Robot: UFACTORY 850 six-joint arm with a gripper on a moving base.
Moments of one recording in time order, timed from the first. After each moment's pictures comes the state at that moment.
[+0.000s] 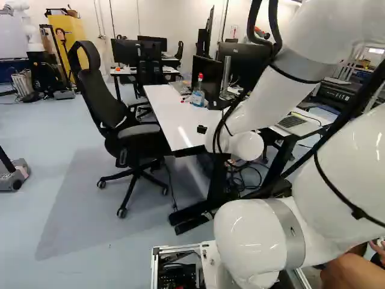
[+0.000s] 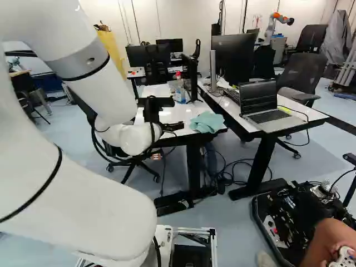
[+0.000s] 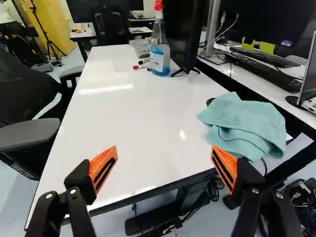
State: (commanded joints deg) arm -2.5 12.7 -10.8 0.0 44.3 0.0
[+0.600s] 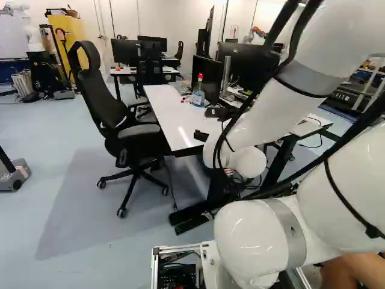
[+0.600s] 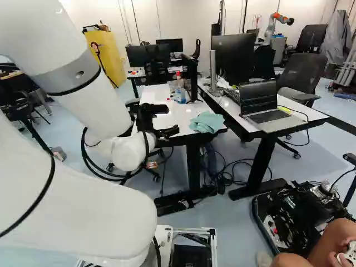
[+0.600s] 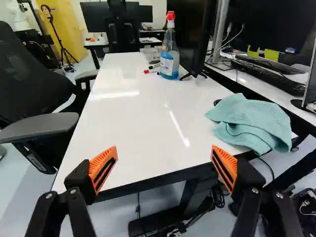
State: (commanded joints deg) arm -0.2 15.7 -5.5 0.0 49.5 0.0
